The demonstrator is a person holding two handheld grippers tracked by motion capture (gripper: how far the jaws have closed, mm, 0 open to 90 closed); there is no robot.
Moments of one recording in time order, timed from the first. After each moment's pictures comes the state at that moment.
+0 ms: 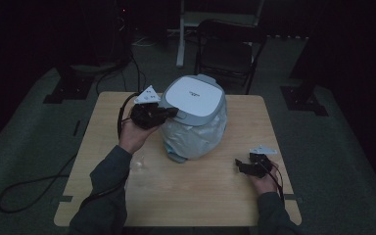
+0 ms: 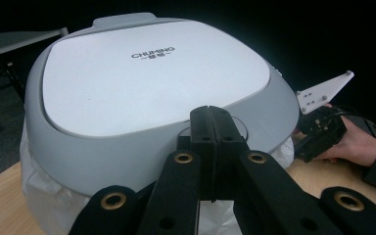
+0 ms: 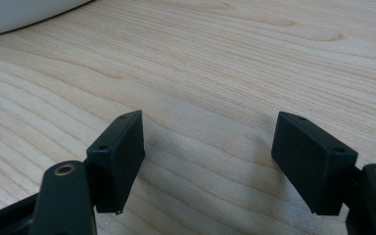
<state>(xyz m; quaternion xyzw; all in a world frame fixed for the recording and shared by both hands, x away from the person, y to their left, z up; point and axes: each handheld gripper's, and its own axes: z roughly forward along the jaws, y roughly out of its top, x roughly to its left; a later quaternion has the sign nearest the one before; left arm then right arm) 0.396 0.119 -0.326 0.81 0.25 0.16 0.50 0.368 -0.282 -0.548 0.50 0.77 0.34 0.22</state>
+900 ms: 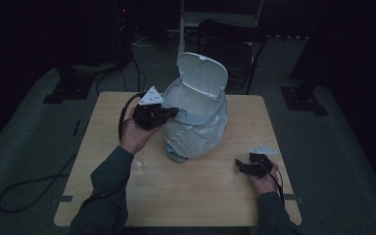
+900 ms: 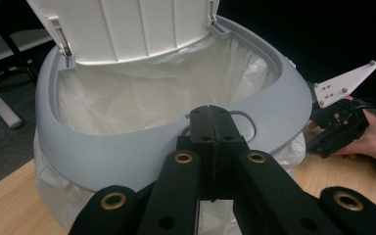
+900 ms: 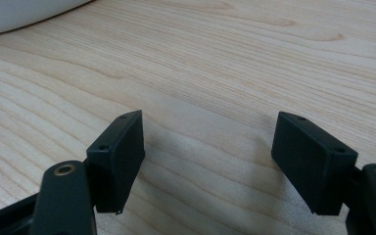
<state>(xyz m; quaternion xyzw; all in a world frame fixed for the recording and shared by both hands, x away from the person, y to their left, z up) 0.392 0.115 -0.324 0.82 0.26 0.19 0.48 0.368 -0.282 -0.548 0.50 0.77 0.34 0.22</state>
